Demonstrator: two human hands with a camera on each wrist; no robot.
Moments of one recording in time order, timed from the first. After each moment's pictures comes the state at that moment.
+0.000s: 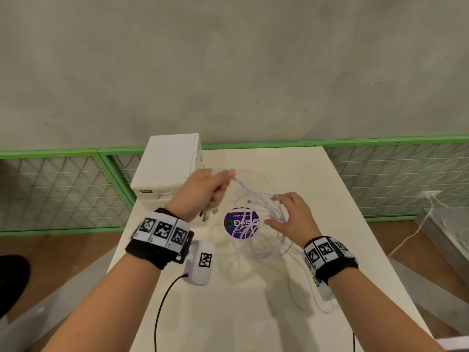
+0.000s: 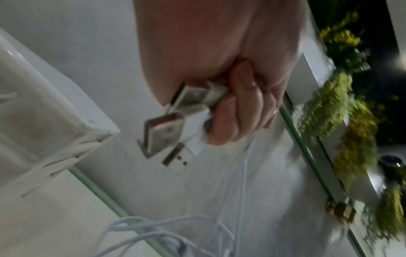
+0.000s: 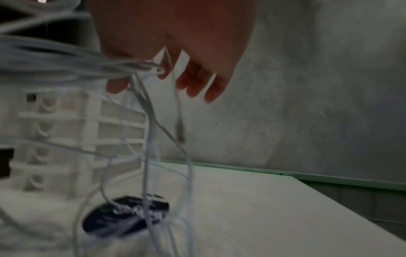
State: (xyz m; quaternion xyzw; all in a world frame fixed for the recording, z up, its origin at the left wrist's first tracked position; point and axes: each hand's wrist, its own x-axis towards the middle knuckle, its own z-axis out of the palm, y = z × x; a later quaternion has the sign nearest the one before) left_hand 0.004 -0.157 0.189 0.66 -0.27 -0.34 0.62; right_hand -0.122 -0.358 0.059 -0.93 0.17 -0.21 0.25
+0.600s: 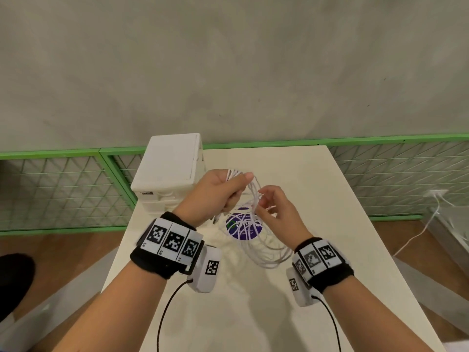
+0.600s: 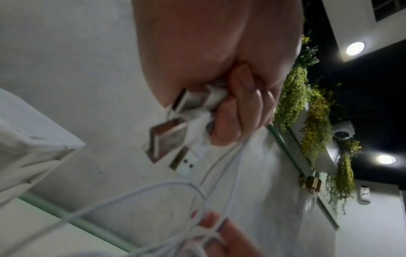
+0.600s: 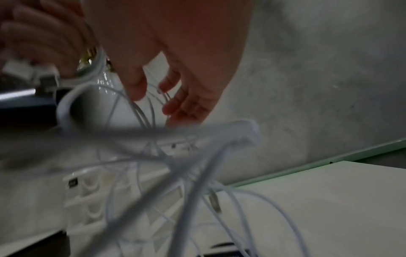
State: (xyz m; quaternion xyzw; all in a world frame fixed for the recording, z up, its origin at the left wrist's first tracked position) left_hand -0.017 -0.166 0.204 0.67 -0.33 -0.30 0.60; right_hand -0.106 -0.316 0.094 -0.82 0.12 -0.22 0.52
